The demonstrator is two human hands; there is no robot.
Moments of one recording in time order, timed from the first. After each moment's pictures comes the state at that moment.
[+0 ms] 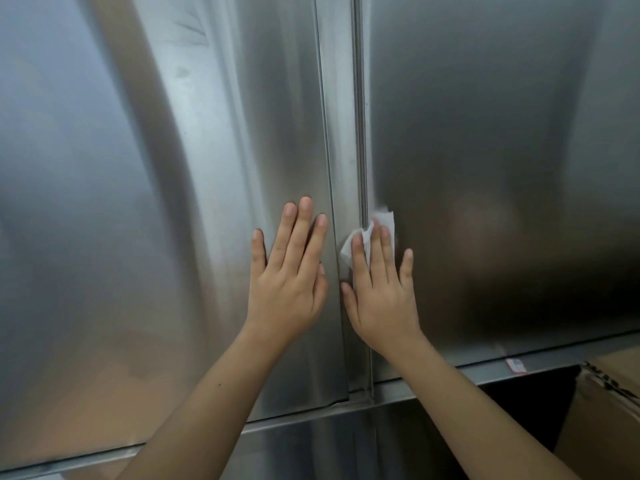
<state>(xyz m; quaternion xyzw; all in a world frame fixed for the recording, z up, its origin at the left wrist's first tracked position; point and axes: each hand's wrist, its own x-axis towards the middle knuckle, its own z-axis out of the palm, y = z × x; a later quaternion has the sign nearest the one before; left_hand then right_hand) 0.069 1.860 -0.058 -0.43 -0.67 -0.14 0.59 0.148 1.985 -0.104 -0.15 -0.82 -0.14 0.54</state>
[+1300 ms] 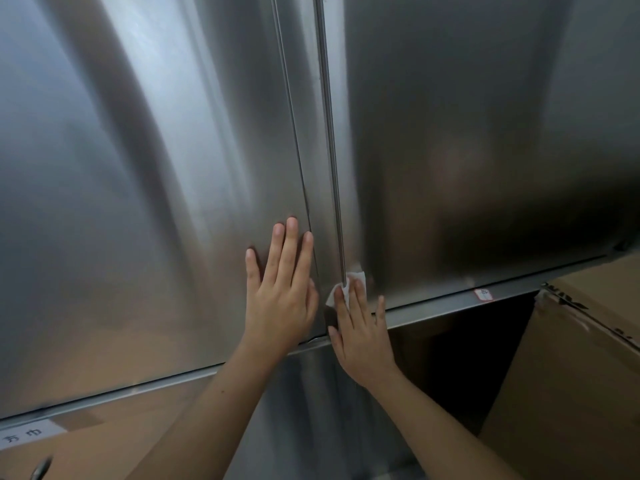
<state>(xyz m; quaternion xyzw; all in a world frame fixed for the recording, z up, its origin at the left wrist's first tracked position) 0.096 1.853 -0.151 -0.46 -0.73 -0.13 0.49 0.181 1.962 -0.254 -0.20 -0.92 -0.03 0.35</state>
